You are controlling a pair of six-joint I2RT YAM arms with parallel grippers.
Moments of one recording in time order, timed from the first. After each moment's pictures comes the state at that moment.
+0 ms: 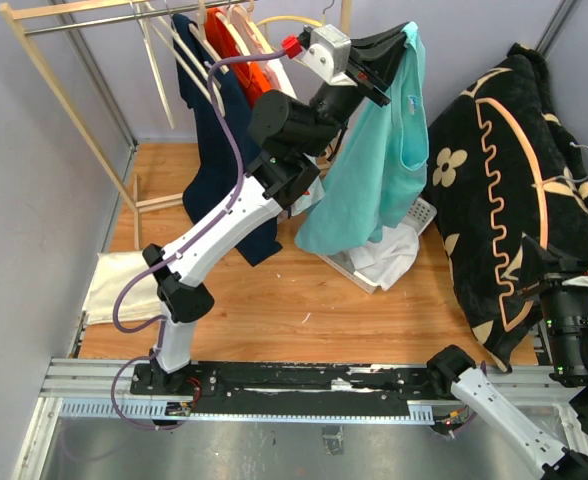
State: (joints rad) left arm -0.92 1.97 2.37 0.42 0.00 0.03; right arm 0.58 0.36 1.28 -0.75 0.59 -0.09
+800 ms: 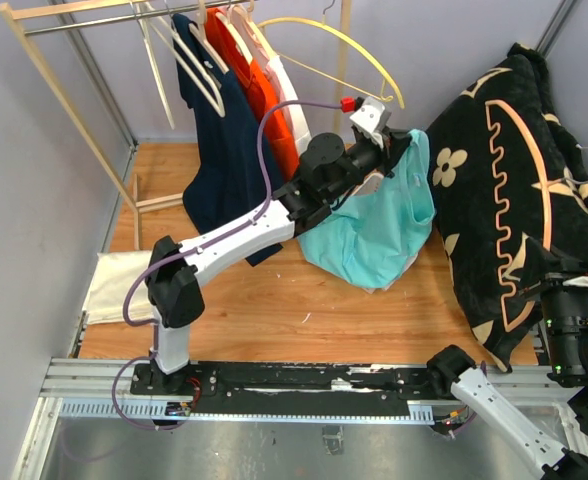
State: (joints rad) left arm -0.93 1.93 1.88 0.36 -0.02 -0.12; right arm 0.58 0.34 1.26 -0.75 0.63 -0.09
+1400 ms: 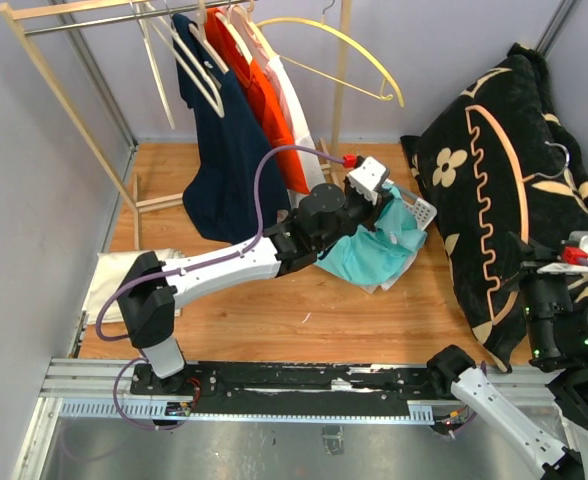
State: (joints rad) left arm -1.04 1.70 1.44 0.34 -0.19 -0.05; right arm 0.58 0.36 1.18 -0.70 0.62 -0.09
